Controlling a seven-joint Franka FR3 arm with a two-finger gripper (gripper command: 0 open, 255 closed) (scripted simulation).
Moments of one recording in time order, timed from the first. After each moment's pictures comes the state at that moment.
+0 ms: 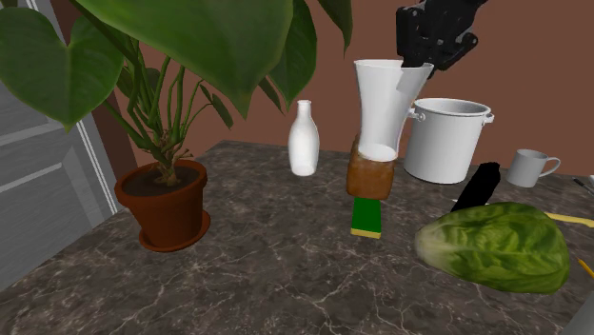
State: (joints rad) arm -0.07 -0.29 -0.24 -1.89 0.22 1.69 -0.16
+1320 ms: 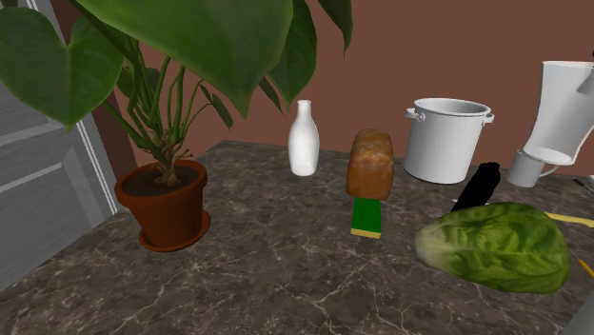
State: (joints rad) arm -0.24 -0.21 -0.60 -1.75 0.18 1.51 -0.64
